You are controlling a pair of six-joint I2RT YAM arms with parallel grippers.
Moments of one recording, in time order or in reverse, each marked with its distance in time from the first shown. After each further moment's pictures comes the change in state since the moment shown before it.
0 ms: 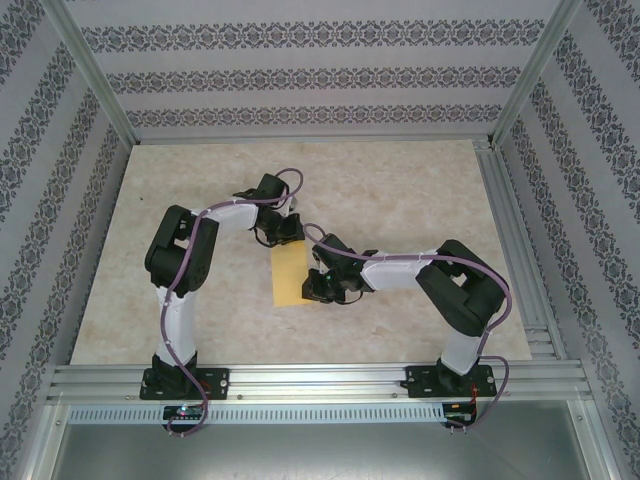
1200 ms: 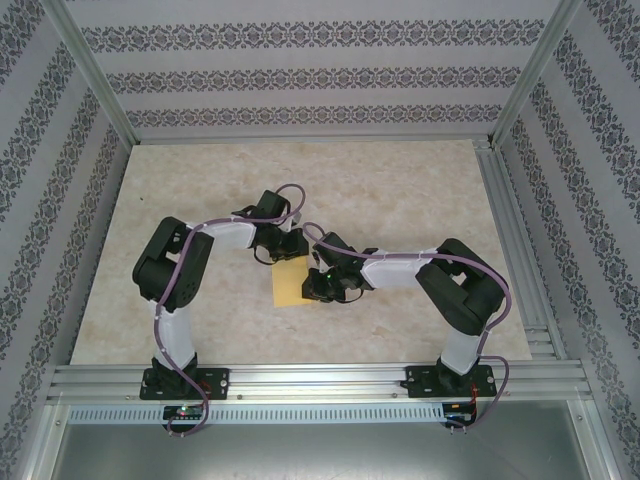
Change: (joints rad) left arm -0.067 -0.138 -0.234 0.154 0.040 -0.056; right arm -0.013 0.003 0.014 -0.016 -0.029 -0.026
